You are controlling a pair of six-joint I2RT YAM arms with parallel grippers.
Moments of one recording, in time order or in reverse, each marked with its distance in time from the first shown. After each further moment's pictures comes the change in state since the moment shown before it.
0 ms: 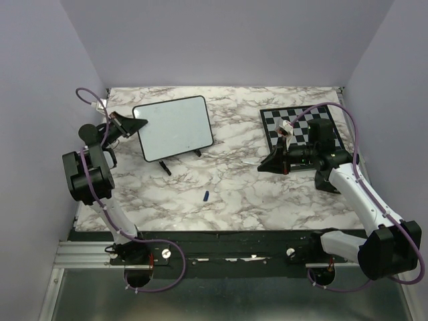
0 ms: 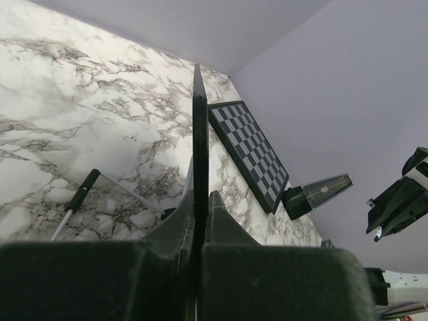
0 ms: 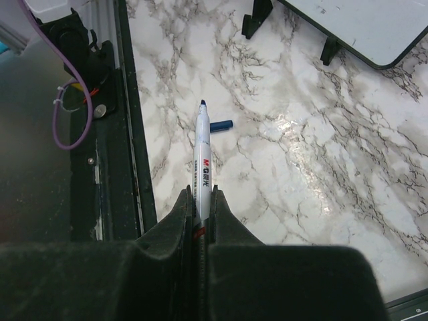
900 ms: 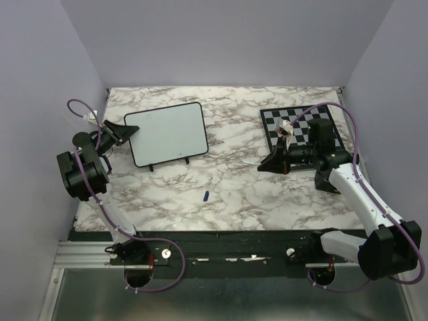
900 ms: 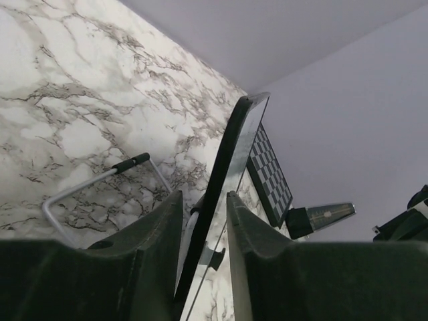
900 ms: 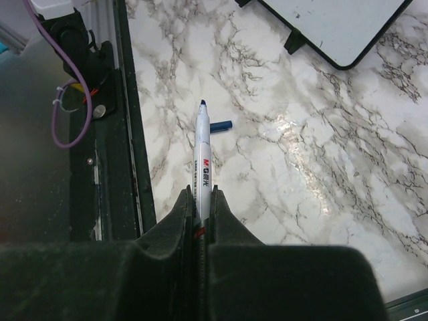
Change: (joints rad) left arm 0.087 0.089 -0.025 -0.028 -0.022 0.018; right arm 0.000 0.000 0.000 0.004 0.000 0.001
